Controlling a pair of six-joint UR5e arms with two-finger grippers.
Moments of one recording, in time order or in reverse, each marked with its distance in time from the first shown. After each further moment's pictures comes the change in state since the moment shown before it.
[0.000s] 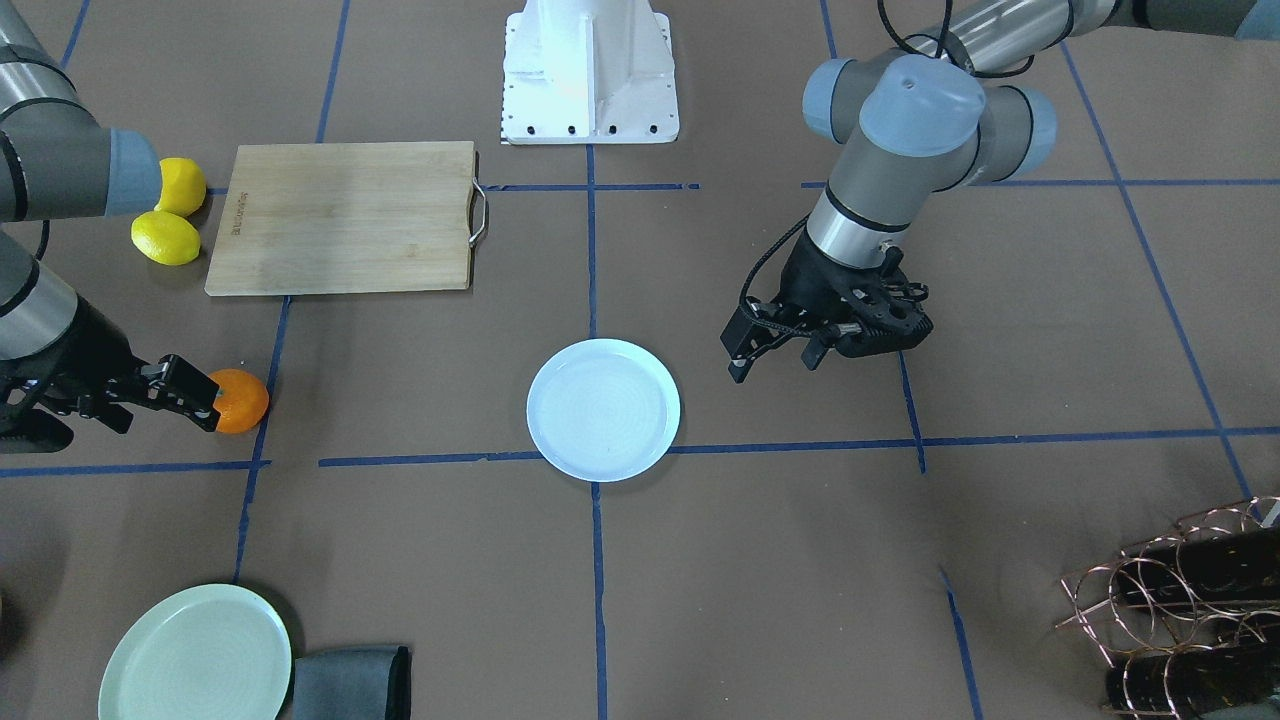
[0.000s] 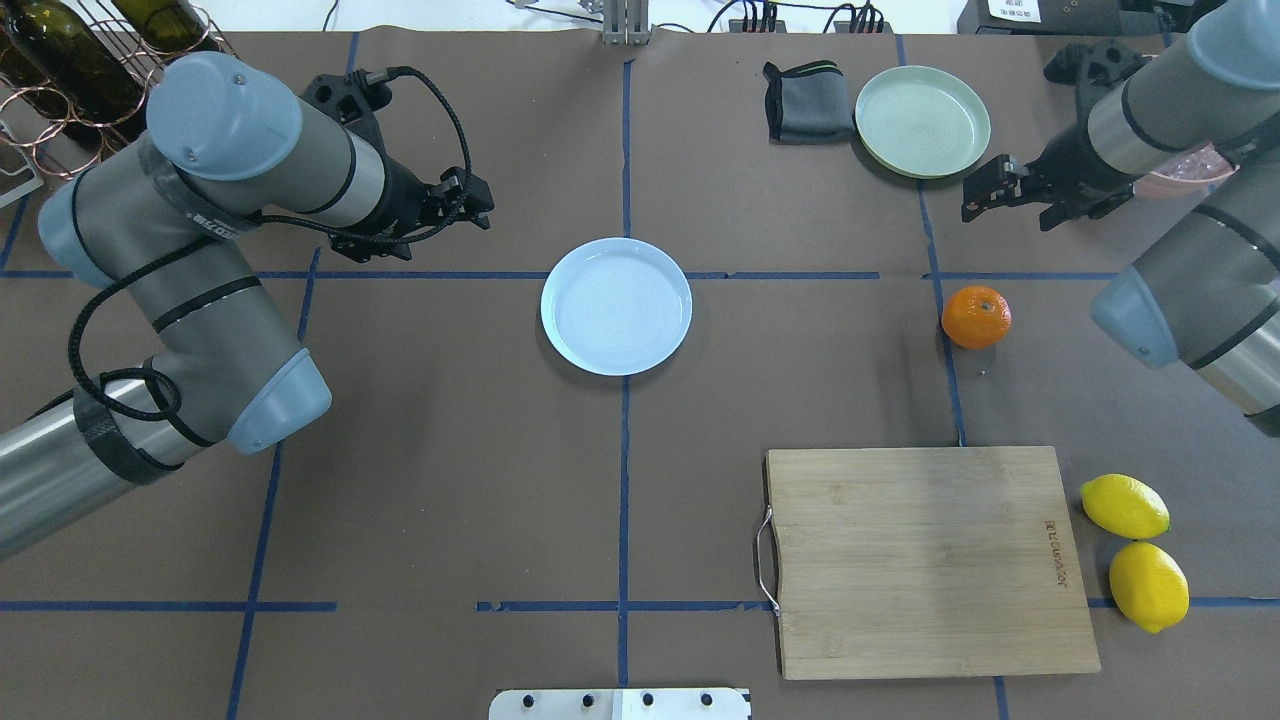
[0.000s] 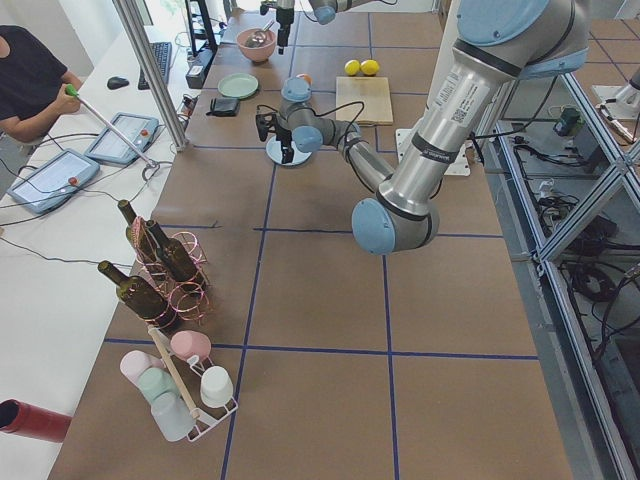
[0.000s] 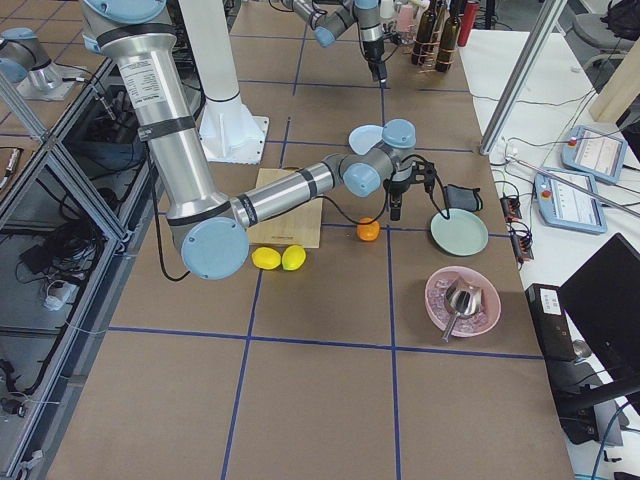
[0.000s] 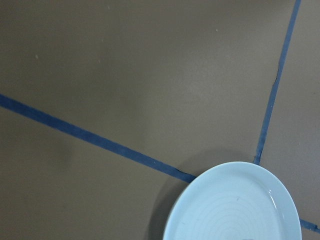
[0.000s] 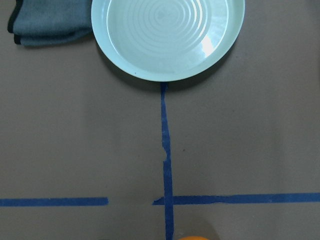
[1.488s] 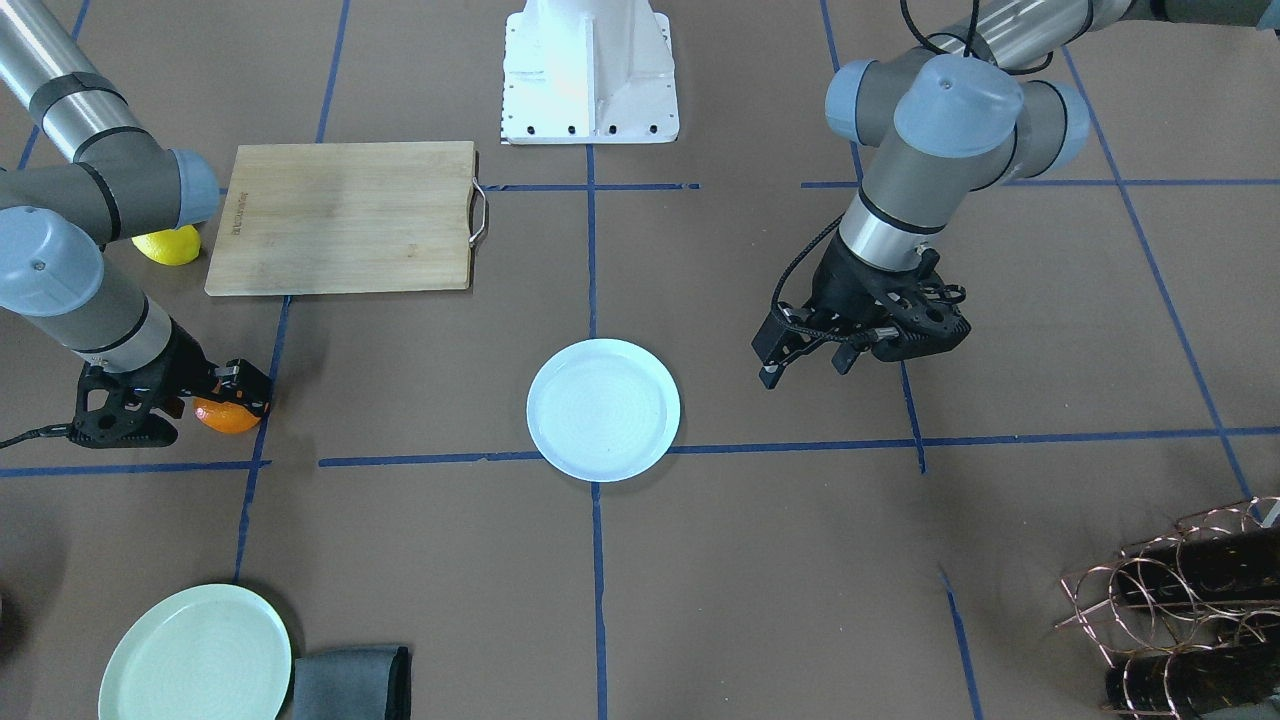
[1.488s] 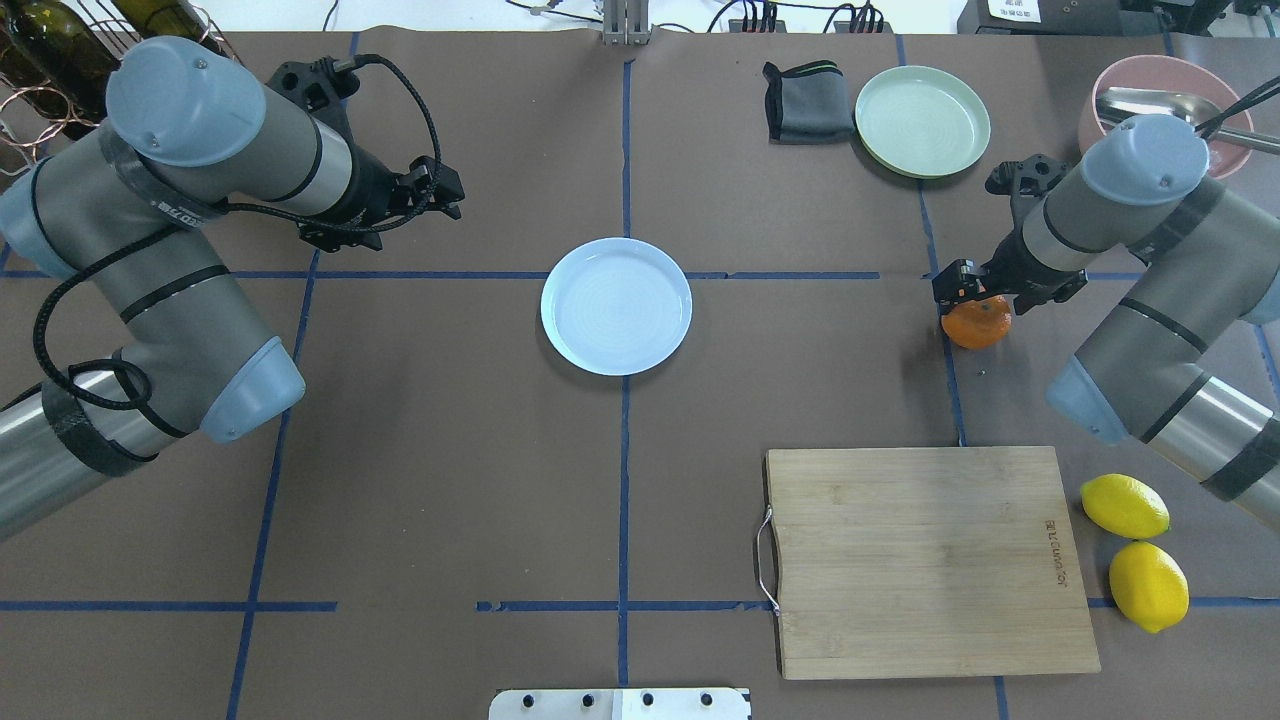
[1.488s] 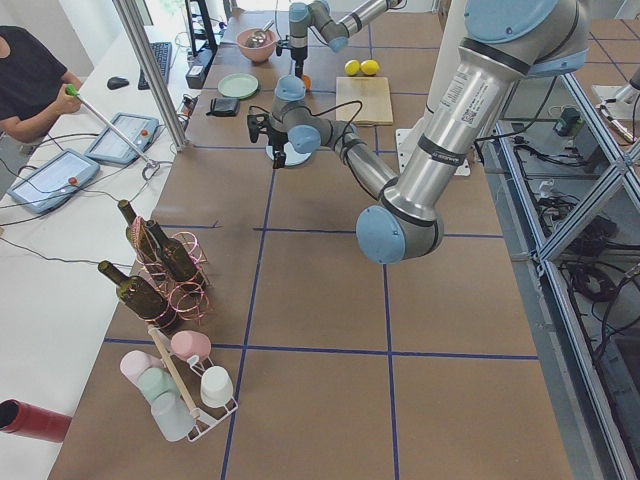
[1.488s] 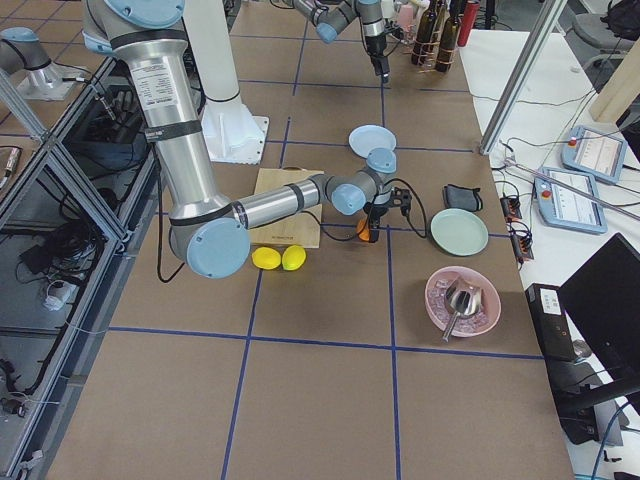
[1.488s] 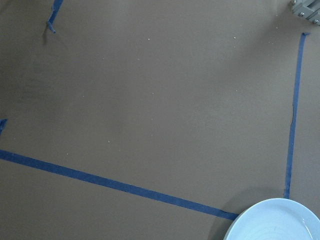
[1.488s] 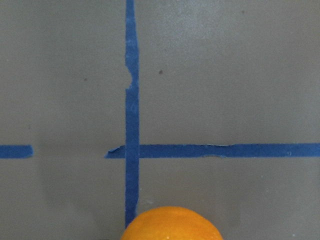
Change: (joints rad) left arm -0.021 0.025 -0.008 0.007 -0.006 0.013; right arm -0.118 -0.032 -0.093 0.014 -0.043 -0.012
